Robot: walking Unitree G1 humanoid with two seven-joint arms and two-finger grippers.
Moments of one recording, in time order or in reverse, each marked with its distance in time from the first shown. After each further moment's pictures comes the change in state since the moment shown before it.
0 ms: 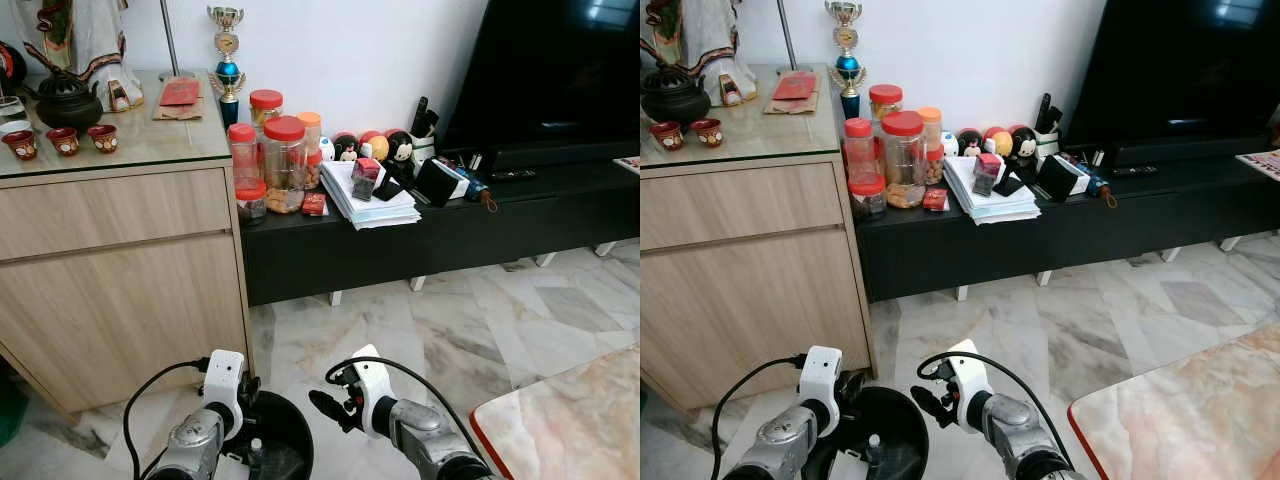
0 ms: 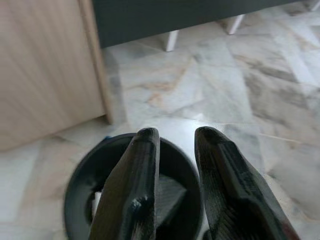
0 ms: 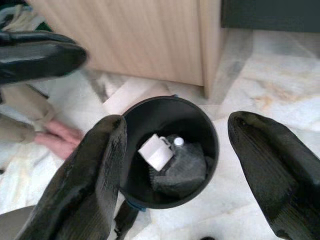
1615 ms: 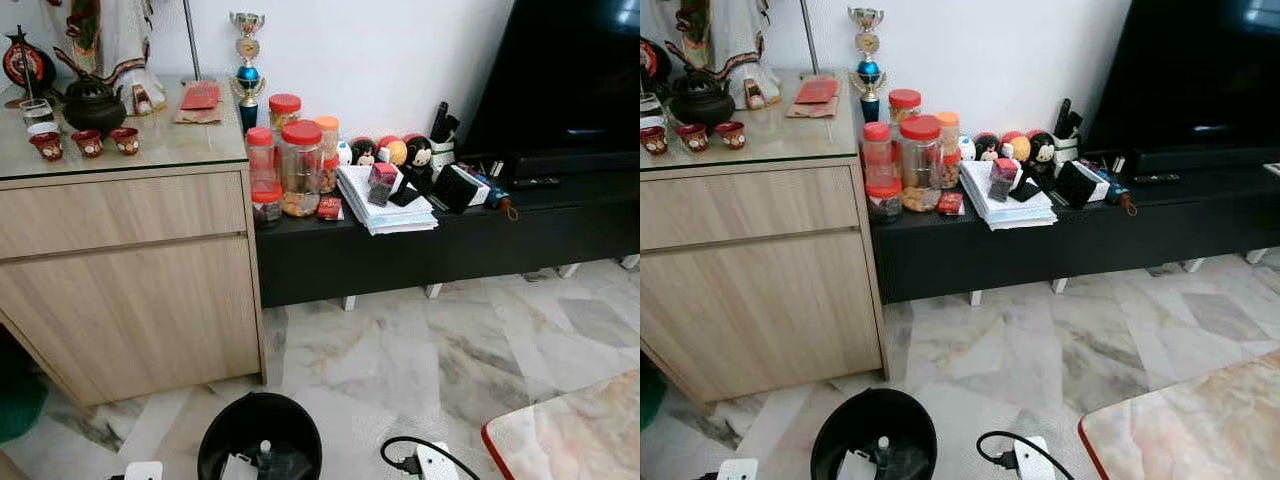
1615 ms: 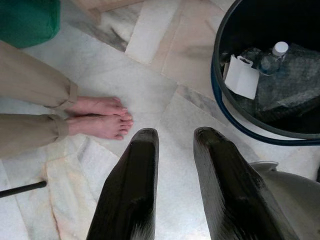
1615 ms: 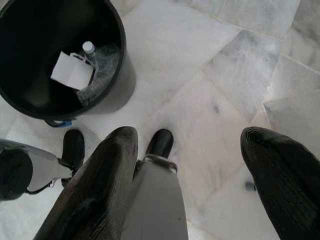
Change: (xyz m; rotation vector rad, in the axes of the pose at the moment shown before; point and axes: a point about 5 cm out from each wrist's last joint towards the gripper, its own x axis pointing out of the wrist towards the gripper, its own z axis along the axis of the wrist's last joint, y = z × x) left arm -0.089 0.056 -0.121 0.023 0.418 0.497; right arm -0.064 -0.019 -0.129 0.243 0.367 -0.496
